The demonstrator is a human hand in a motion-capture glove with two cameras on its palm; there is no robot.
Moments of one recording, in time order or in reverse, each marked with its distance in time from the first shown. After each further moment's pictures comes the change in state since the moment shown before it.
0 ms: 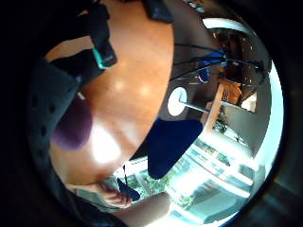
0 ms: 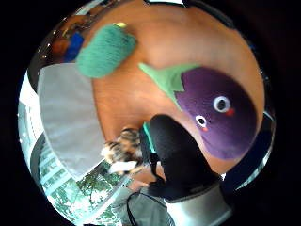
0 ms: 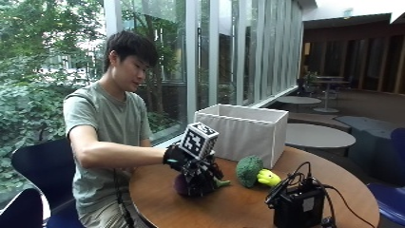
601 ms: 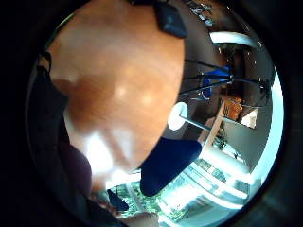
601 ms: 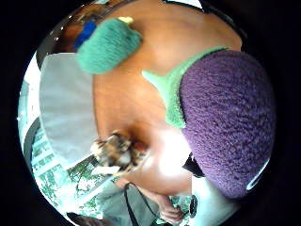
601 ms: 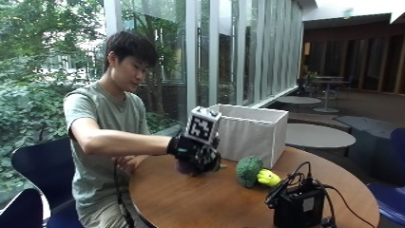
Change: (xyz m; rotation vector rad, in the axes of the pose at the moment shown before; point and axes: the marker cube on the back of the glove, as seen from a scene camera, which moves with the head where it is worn) arm 0.013 -0.030 -0.025 0.108 -0.111 -0.075
